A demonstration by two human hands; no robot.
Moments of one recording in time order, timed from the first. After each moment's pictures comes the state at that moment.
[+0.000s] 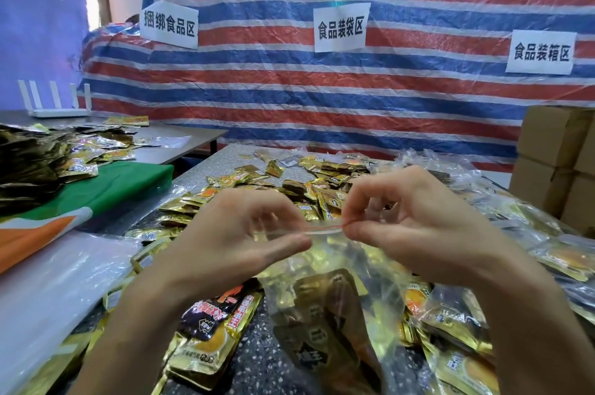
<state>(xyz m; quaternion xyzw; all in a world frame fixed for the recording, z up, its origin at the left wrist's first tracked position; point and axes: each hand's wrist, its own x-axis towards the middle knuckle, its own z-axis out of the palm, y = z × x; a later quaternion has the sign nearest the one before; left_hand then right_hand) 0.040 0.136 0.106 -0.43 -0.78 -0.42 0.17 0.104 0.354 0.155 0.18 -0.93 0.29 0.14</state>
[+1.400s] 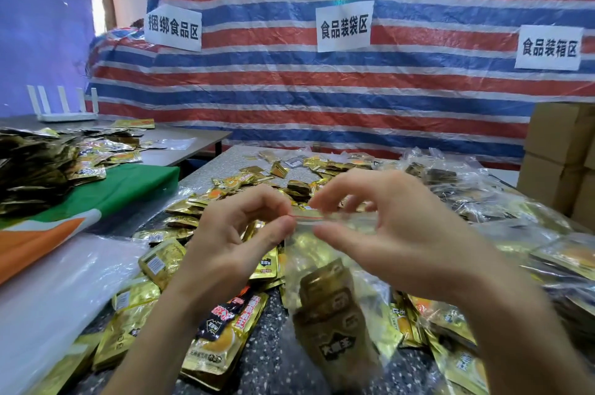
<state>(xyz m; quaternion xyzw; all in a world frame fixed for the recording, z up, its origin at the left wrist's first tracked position) 0.031 0.140 0.074 -0.41 -0.65 -0.61 0.16 0.105 0.332 0.146 0.18 -0.93 0.24 0.20</state>
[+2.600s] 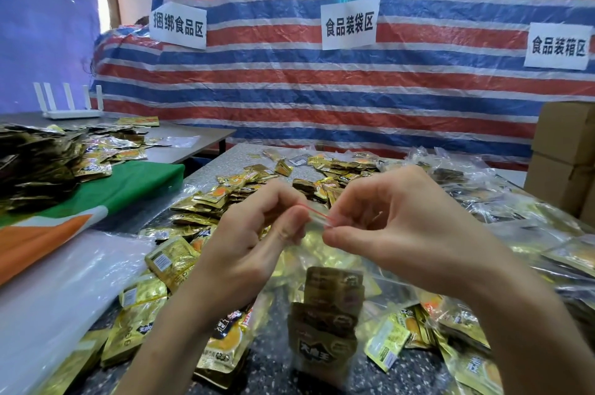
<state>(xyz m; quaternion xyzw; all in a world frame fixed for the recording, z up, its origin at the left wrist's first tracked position) 0.035 0.143 0.075 -0.44 -0.66 -0.58 0.17 0.102 0.328 0.147 0.20 -0.91 0.33 0.14</state>
